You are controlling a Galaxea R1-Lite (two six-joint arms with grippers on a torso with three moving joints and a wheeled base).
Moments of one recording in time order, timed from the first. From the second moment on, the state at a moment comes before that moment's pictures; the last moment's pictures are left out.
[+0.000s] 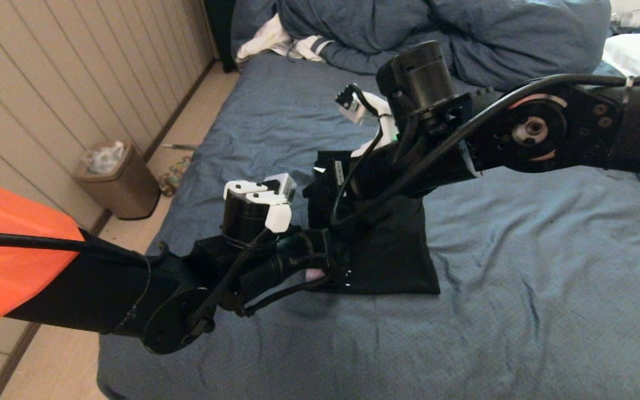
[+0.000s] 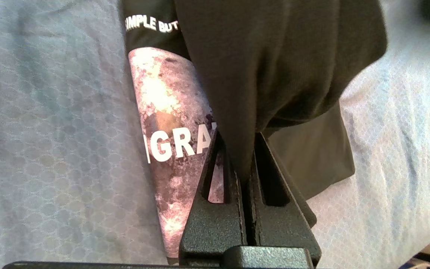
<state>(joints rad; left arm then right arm) -0.78 1.92 -0.98 -0.69 0.11 -0.44 0.68 1.94 -1.87 0.41 0.12 0.23</state>
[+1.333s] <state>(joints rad) -0.37 1.79 -0.54 -1.05 0.03 -0.45 0.51 1.71 -1.42 0.28 0.18 0.22</state>
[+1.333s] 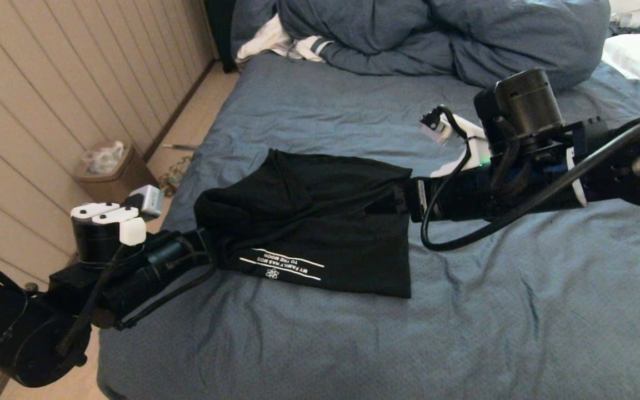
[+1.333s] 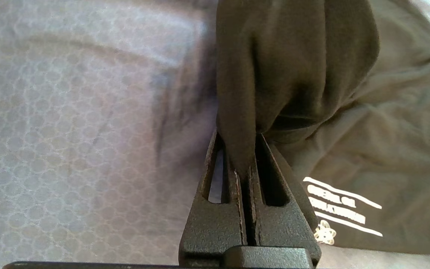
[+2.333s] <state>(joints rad) -0.37 1.86 -0.55 -1.09 0.03 -0.46 0.45 1.78 -1.18 0.26 0.18 0.22</state>
